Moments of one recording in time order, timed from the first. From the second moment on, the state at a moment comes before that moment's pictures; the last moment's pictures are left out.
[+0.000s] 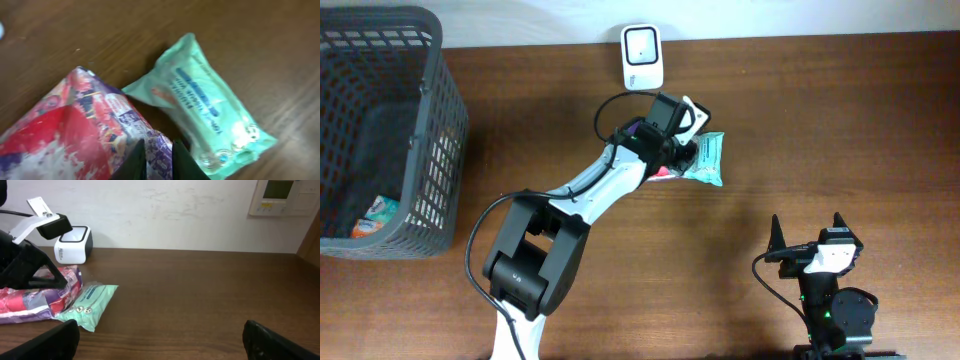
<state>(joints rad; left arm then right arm) -0.60 2.13 1.55 -0.31 0.11 0.10 -0.02 0.02 0.01 -0.08 0.00 -0.03</state>
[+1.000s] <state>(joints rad) 0.61 1.67 1.60 -0.79 0.21 0.21 -0.02 0.02 0.01 -0.08 0.00 -0.03</state>
